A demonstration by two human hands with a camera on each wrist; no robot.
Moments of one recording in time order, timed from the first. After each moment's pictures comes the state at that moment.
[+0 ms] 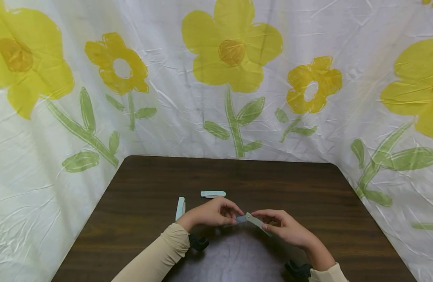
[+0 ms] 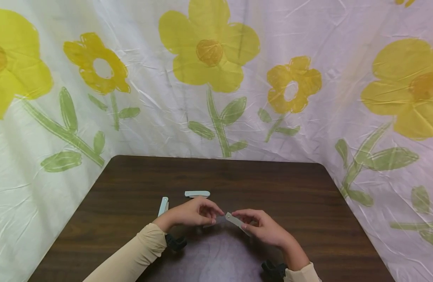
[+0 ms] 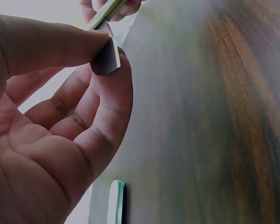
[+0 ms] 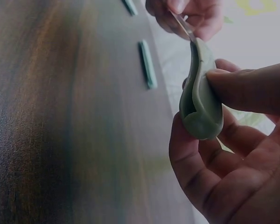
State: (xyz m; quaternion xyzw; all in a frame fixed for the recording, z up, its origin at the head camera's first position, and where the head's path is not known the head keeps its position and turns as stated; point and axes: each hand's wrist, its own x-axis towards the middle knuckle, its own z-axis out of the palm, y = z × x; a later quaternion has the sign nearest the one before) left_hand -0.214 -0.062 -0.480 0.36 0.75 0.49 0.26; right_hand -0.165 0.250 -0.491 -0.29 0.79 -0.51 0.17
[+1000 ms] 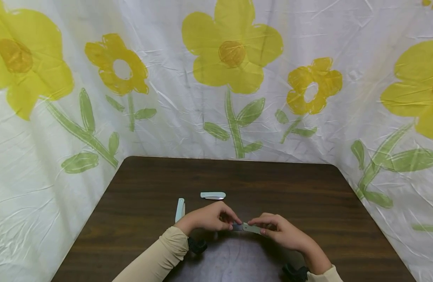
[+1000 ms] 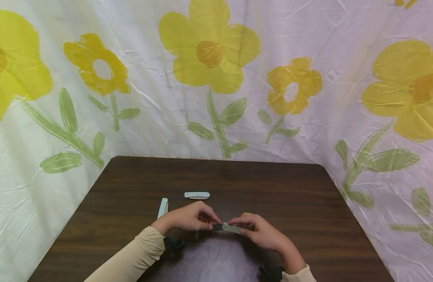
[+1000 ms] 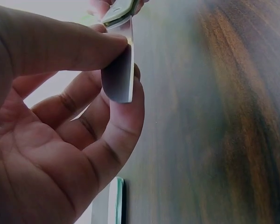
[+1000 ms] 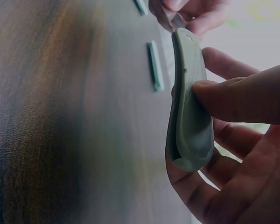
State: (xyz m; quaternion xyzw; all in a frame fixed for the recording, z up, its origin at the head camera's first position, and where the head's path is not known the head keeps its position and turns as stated) left_hand -0.211 -0.066 -0.484 0.40 0.77 0.44 0.25; right_hand -0.163 0.240 -0.491 -0.34 0.80 -0.47 0.17
